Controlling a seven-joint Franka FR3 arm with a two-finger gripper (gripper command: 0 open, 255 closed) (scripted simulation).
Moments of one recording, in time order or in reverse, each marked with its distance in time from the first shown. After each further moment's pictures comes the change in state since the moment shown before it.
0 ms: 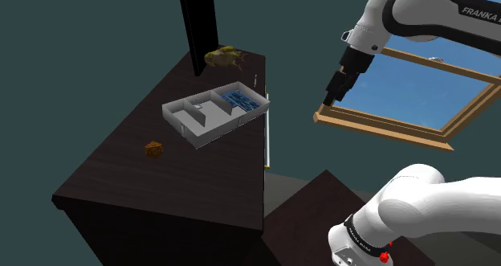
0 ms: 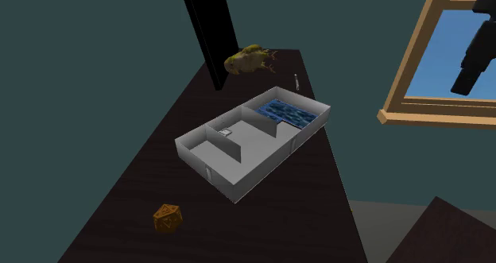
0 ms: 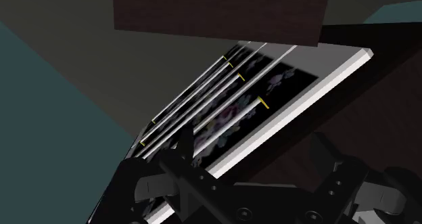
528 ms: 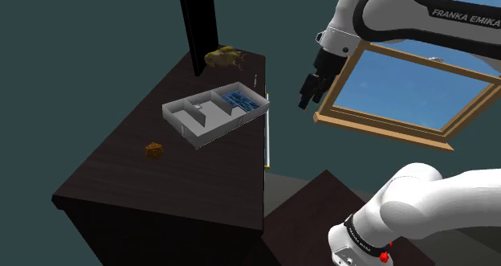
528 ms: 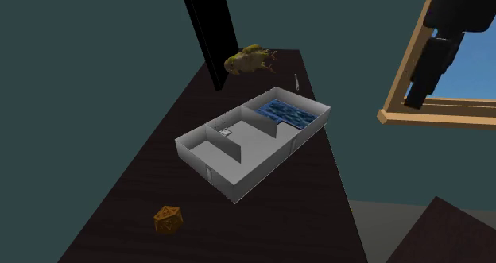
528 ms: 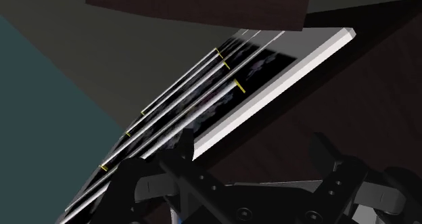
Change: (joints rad) arm 0.051 0.112 0.109 0.026 0.058 0.099 0.089
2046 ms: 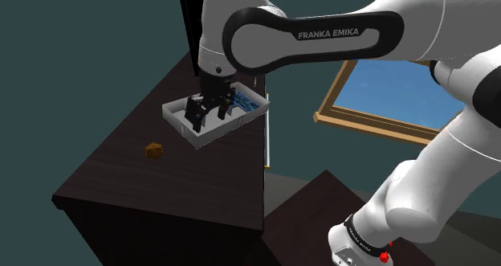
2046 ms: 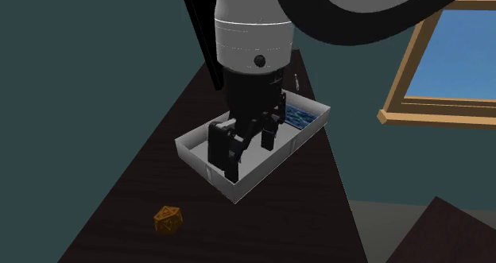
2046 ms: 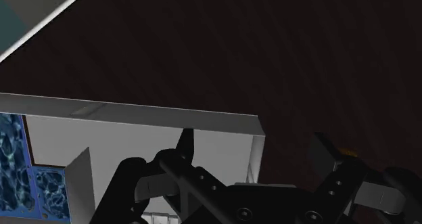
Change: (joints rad) arm 0.154 0.673 0.372 0.449 -0.103 0.249 0.417
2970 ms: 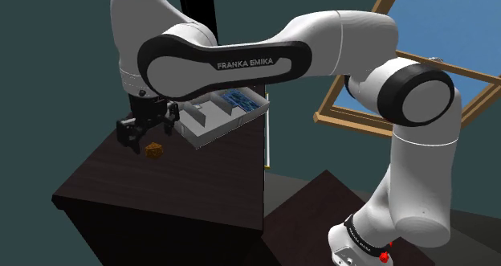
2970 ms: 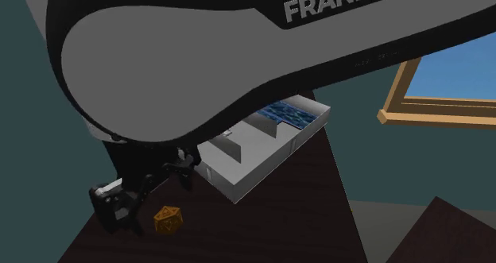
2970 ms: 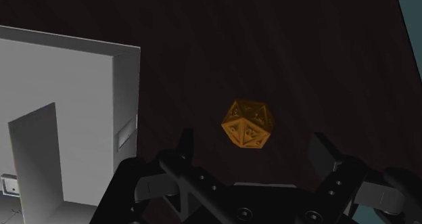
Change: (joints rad) arm 0.209 0.467 0.029 0.479 -0.235 -0.065 0.190
